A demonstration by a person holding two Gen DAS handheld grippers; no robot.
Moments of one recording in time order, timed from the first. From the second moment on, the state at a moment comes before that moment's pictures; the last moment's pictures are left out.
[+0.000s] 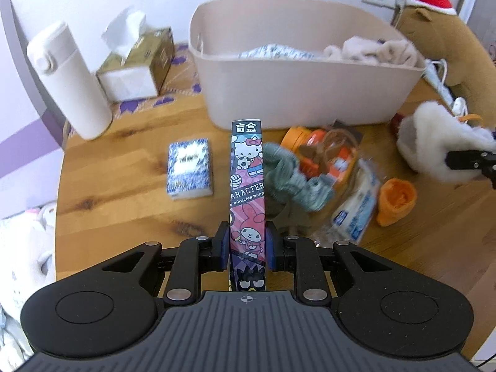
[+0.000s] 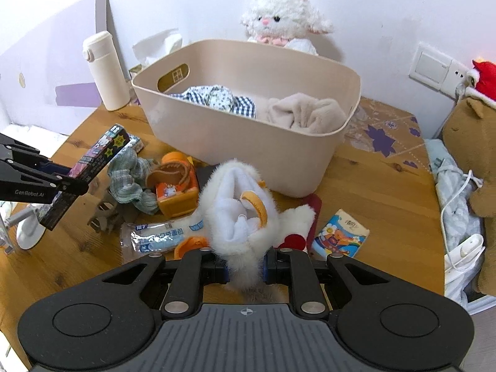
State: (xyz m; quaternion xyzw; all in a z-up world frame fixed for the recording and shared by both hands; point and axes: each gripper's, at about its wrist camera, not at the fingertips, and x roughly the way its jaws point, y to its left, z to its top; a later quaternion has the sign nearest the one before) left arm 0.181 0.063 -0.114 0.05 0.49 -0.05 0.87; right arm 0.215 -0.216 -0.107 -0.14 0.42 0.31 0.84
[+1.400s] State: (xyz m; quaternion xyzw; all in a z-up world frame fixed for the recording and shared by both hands) left arm 0.299 0.018 -0.039 0.09 0.39 -0.09 0.91; right arm 0.317 -0.217 -0.038 -0.12 0.33 0.26 0.90
